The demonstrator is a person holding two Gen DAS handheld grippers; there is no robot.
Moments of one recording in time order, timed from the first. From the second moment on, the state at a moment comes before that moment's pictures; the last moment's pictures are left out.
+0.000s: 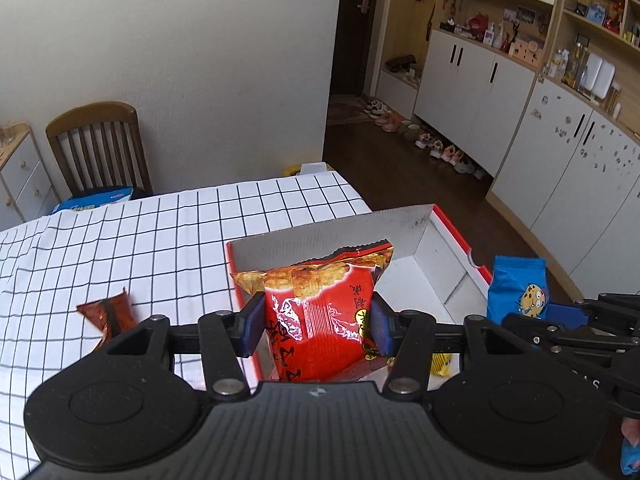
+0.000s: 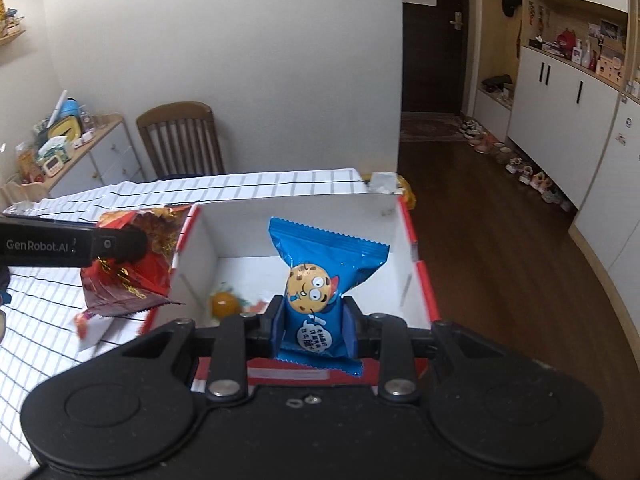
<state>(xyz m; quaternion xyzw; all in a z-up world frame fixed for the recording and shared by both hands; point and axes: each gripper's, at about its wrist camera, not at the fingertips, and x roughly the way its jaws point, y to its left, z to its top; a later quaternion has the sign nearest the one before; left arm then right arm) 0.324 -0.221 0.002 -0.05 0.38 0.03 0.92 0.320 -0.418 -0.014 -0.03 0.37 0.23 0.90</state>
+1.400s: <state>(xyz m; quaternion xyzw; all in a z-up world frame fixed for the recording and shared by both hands) 0.426 -0.257 -0.098 0.01 0.50 0.02 0.87 0.410 -0.382 -0.104 -0.10 0.48 0.24 0.84</state>
